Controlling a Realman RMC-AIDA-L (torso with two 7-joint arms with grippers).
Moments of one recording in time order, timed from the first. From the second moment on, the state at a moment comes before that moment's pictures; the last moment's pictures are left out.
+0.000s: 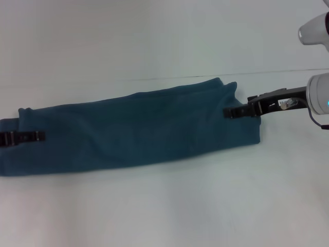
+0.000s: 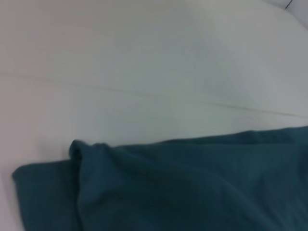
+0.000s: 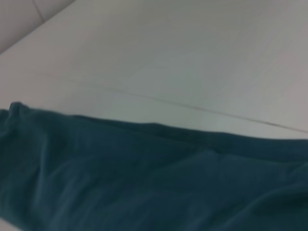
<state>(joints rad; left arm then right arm) -0.54 -2.06 0.64 0.98 2.38 1.27 -2.30 0.55 2.09 -1.03 -1.19 -2.35 -1.22 2.38</state>
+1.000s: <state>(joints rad) -0.54 -2.09 0.54 1.09 2.67 1.35 -2.41 0.63 2.09 -1.05 -1.19 -2.43 -1.32 2.41</state>
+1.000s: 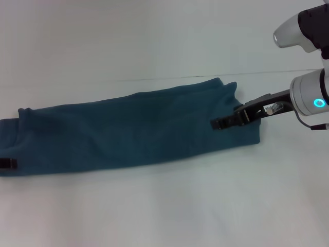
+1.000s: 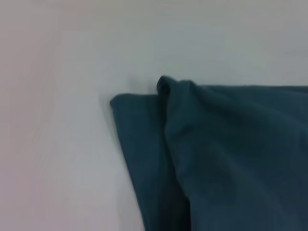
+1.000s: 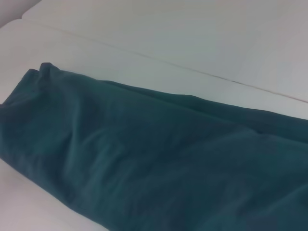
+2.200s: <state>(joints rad) -0.59 -2.11 0.55 0.99 2.69 1.26 -2.40 0.62 2.10 -1.09 -1.17 -2.42 -1.32 2.42</state>
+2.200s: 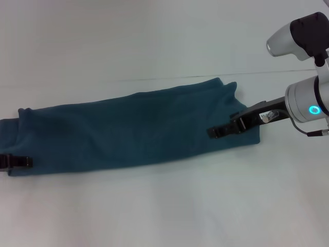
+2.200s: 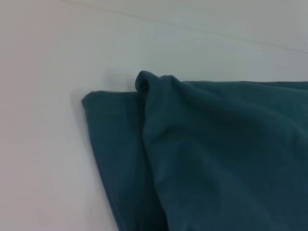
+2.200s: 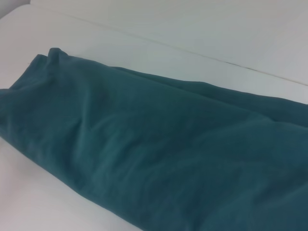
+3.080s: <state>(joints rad) -0.62 -2.11 0.58 0.93 2.69 1.23 -2.38 0.62 2.10 -1.09 -1.17 -2.42 -1.32 2.42</state>
